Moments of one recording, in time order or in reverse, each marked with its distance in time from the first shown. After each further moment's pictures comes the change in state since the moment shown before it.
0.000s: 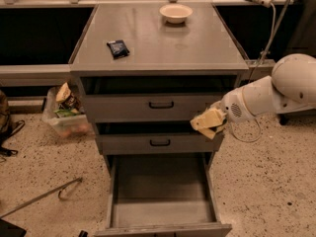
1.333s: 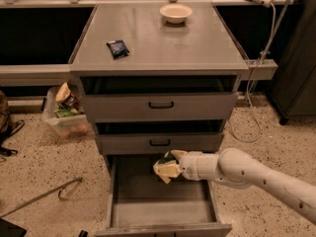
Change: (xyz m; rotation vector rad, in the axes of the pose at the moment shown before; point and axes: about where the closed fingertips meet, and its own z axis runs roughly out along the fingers) arm 0.103 0.037 0.222 -0.136 -0.291 0.065
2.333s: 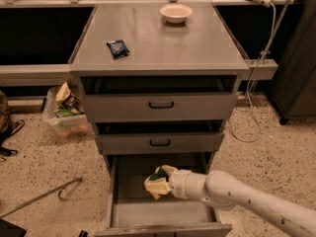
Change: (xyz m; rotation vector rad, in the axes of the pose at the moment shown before) arm 0.058 0.017 0.049 -0.014 -0.041 0.001
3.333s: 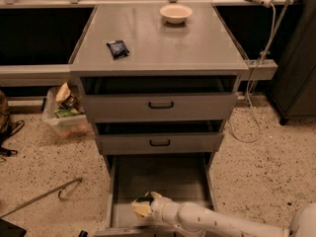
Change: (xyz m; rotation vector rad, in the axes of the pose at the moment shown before) arm 0.150 -0.010 0.120 0.115 0.009 0.203
